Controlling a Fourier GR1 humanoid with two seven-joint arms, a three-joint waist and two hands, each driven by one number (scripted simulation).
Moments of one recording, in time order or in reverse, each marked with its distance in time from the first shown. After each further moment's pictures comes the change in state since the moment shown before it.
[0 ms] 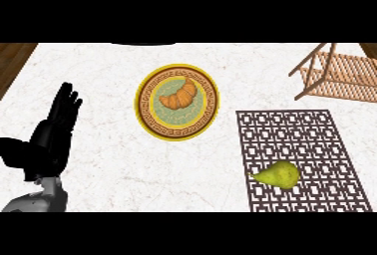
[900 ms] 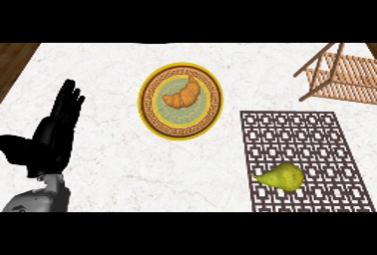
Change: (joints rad) left arm -0.021 -0.006 -0.001 0.011 -0.004 -0.007 -0.009; right arm -0.203 -0.043 -0.050 0.416 -0.019 -0.011 -0.158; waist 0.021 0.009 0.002
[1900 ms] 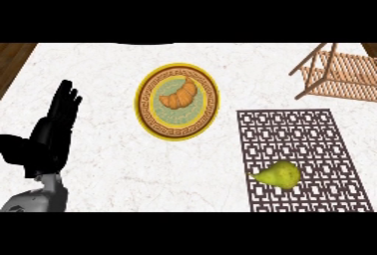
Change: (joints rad) left arm 0.001 0.002 0.016 0.004 0.002 0.000 0.003; right arm 0.079 -0.284 -0.207 0.094 -0.203 0.123 0.047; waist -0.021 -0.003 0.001
